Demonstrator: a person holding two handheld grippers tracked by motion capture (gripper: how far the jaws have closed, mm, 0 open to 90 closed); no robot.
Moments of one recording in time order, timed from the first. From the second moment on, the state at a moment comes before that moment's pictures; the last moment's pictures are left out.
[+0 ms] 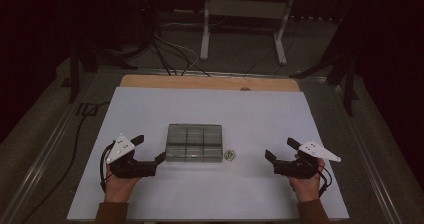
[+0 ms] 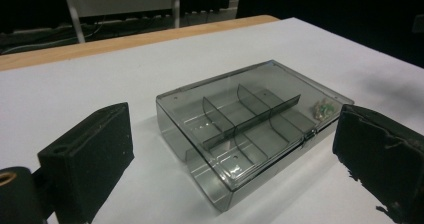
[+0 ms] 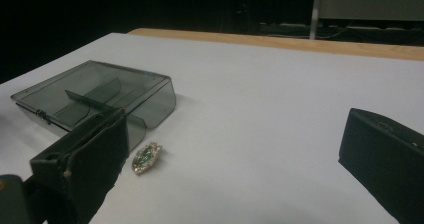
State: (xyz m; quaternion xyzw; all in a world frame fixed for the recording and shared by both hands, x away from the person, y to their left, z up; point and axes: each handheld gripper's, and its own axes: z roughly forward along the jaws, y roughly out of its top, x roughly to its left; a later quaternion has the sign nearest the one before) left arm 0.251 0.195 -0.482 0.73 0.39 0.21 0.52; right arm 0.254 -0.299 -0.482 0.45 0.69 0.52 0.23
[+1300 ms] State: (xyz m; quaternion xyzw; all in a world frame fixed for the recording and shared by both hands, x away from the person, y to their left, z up) left arm 0.248 0.180 -0.480 0.77 0.36 0.17 0.50; right arm 0.253 -0.305 -0.481 0.46 0.68 0.52 0.24
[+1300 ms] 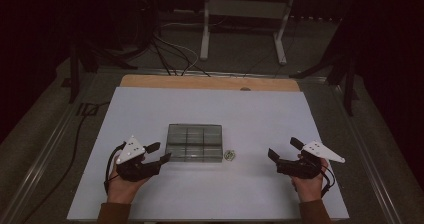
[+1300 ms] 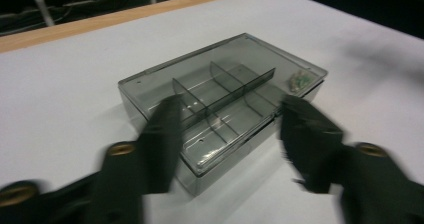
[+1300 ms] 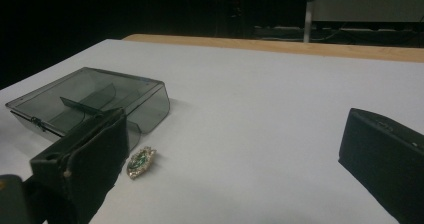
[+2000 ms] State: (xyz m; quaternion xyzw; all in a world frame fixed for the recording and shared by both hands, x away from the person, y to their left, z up) left arm 0.256 0.184 -0.506 0.81 0.37 0.13 0.44; right arm 0.253 -0.304 -0.482 0.46 0.68 0.52 0.24
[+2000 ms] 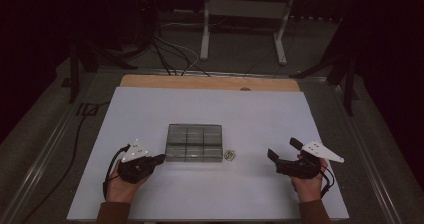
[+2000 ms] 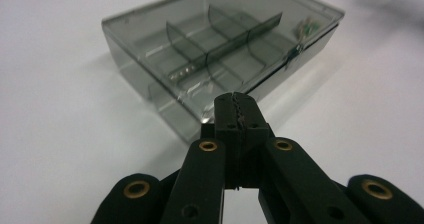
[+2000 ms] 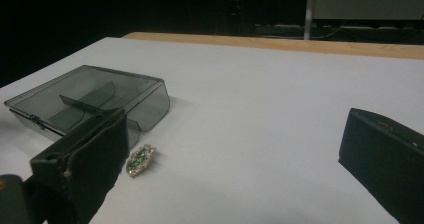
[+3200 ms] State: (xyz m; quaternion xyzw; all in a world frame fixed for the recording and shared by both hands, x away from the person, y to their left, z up) left arm 0.266 0.182 -0.520 0.81 0.40 0.12 0.41; right arm 0.254 -0.301 -0.485 0.46 0.69 0.52 0.23
